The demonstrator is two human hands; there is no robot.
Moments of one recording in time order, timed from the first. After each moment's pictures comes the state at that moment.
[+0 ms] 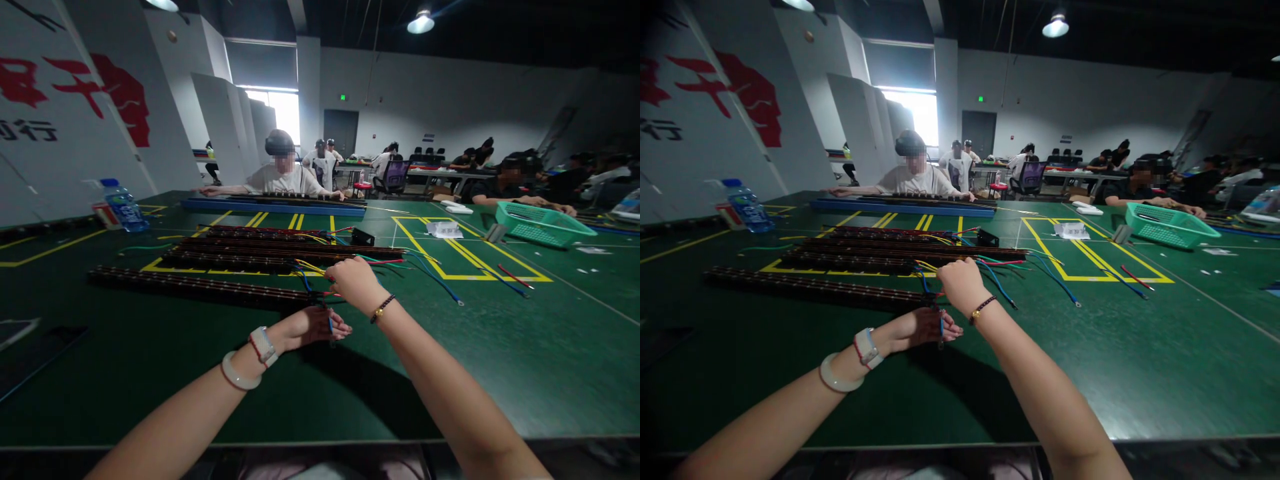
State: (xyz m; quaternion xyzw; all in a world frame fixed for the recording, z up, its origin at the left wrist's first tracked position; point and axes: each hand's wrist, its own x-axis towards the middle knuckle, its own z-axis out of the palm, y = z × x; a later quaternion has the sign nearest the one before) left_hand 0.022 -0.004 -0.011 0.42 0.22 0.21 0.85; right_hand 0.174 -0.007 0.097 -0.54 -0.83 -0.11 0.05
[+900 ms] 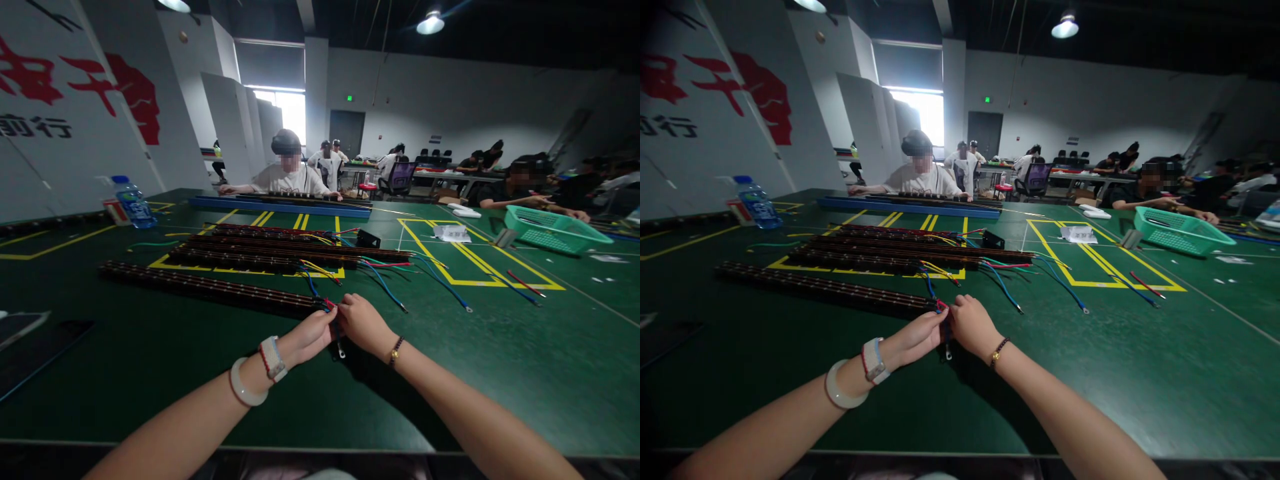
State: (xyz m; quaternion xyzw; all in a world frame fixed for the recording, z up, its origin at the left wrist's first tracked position) left_hand 0.044 -0.017 -0.015 0.33 0.25 0.37 0.83; right_hand 0.183 -0.035 0.015 -0.52 -0.85 -0.05 0.11
